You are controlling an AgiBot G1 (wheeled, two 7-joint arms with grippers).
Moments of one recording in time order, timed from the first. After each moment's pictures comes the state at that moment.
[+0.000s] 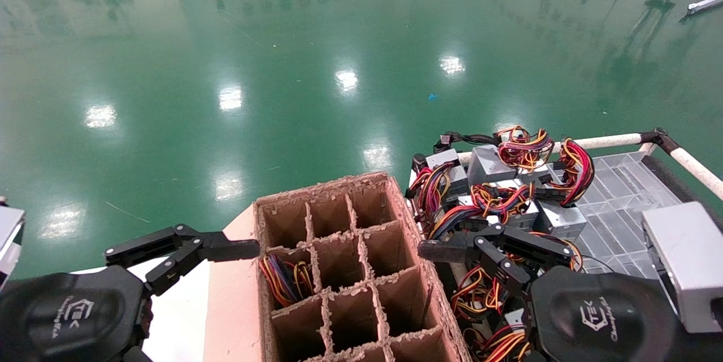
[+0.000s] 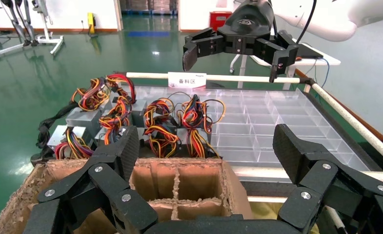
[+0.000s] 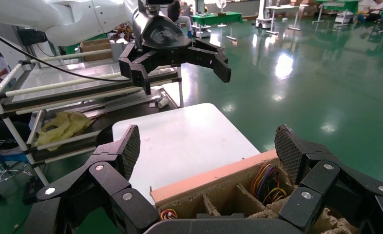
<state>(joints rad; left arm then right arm) -1.09 0.59 0.34 -1.27 0.69 1.47 -0.15 1.08 -0.61 -0.28 1.28 -0.73 -1.49 0.19</state>
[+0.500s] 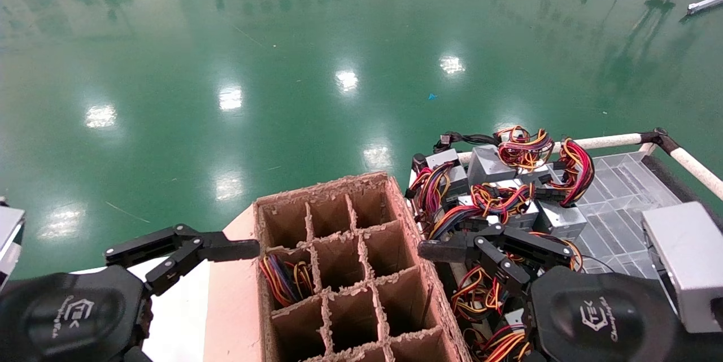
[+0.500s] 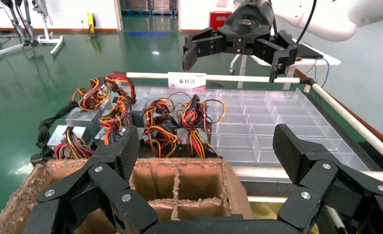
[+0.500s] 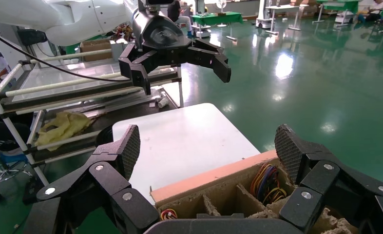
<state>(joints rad) -1.09 0.59 0.34 -1.27 0.69 1.47 -0.15 1.08 -0.61 -0.28 1.28 -0.73 -1.49 0.19</state>
